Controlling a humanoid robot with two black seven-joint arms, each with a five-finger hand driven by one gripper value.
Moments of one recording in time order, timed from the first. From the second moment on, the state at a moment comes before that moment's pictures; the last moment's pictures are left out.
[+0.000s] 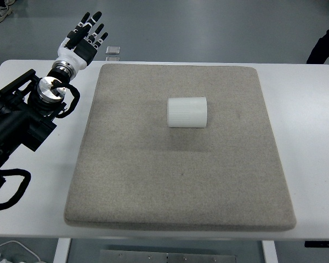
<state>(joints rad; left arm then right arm) -0.99 0.16 -0.78 -0.43 -0.30 -0.17 -0.16 0.01 0.00 -0.05 0.17 0.00 -0.01 -0.11</state>
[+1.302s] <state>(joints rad) -1.04 0.17 -0.73 -0.54 0.14 -0.20 -0.16 0.01 0.00 -0.05 0.17 0.00 -0.01 -0.11</state>
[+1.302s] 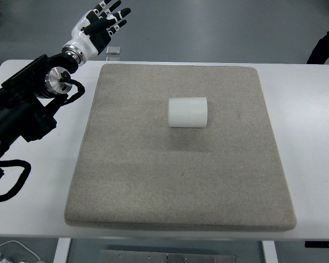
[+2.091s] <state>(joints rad) -1.12 0.23 -0.58 -0.89 0.76 -0.26 0.00 0.01 0.00 -0.05 0.17 0.00 -0.01 -0.11</state>
